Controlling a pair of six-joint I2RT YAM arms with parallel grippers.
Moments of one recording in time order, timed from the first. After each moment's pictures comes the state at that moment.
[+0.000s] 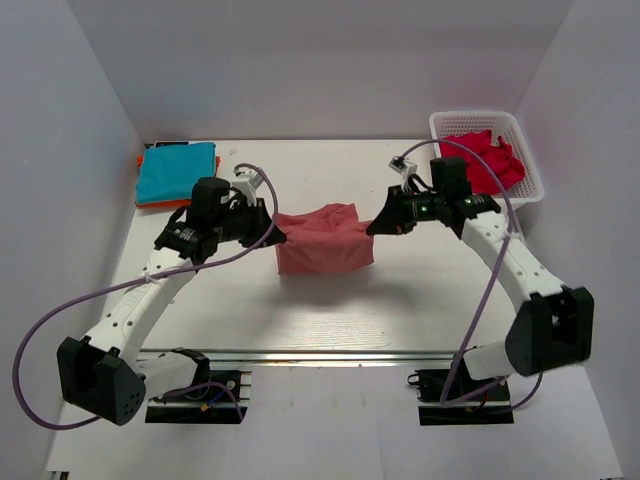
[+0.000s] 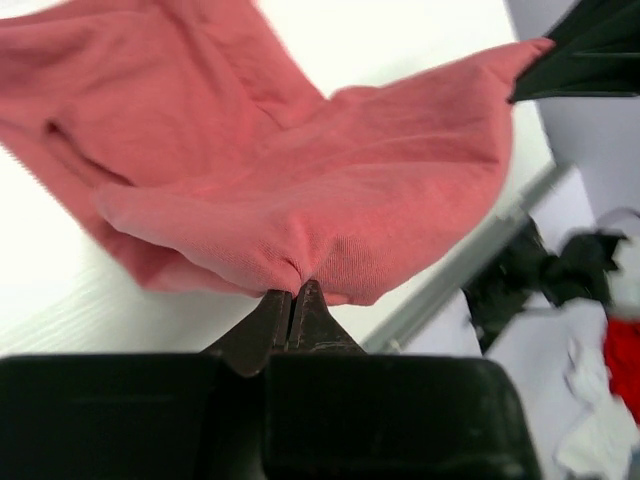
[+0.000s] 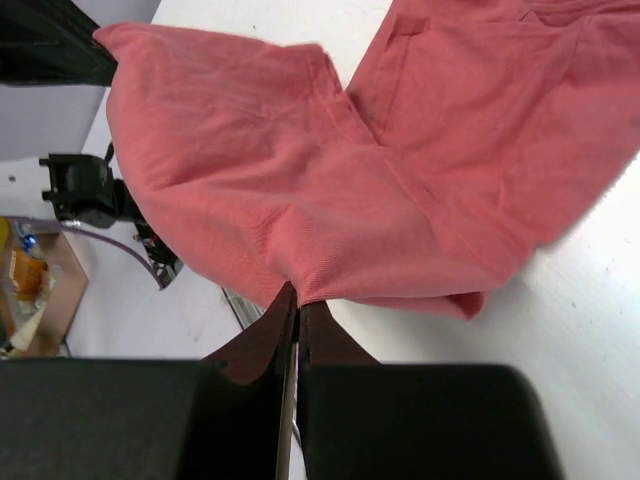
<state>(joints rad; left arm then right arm) -0.36 1.16 1.04 -0.48 0.53 -0.33 0.29 1.37 1.15 -0.53 -0.87 0.11</state>
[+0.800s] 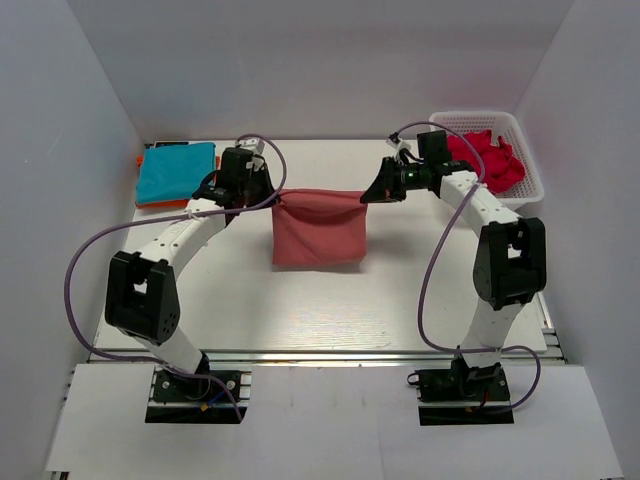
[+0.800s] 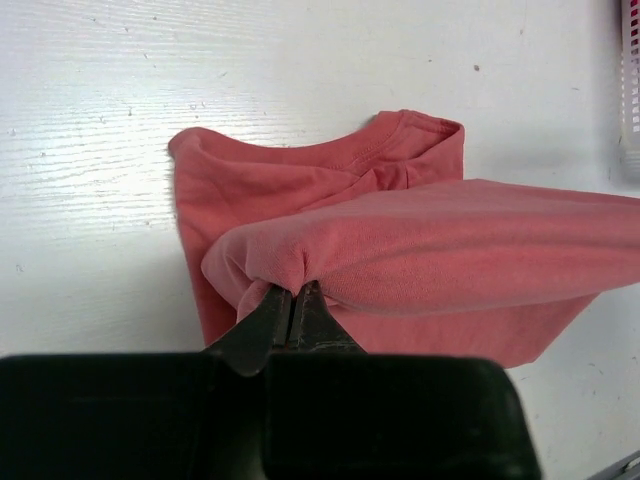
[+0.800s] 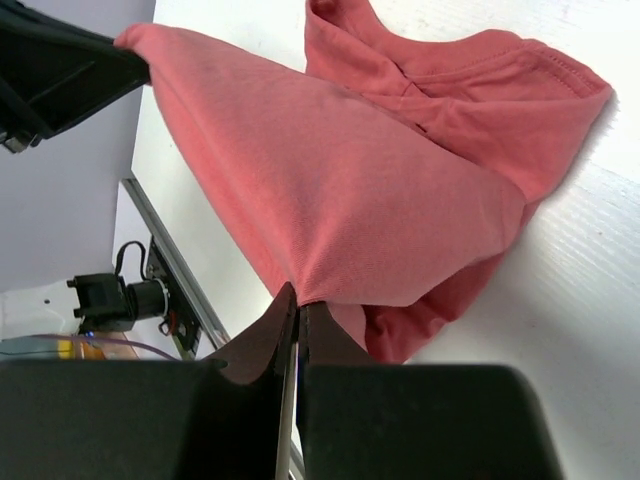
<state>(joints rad) -0.33 1.61 1.26 -0.29 0.10 -0.43 0.23 1.84 1.49 -0.45 -0.85 0.30</state>
